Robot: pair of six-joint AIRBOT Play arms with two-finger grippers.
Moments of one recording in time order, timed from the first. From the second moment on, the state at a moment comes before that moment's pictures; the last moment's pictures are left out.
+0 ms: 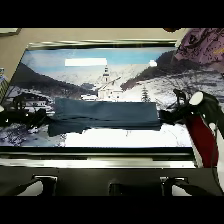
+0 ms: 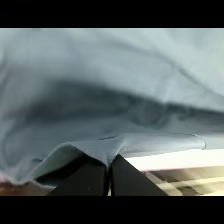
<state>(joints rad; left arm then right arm) 0.30 -1.20 0.94 0.97 -1.28 -1.46 -0.09 -1.32 1.06 -1.29 1.27 1.54</state>
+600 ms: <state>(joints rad) 0.21 -1.70 1.37 0.97 -1.26 -1.44 -0.06 -1.68 1.37 -1.29 1.21 1.54</state>
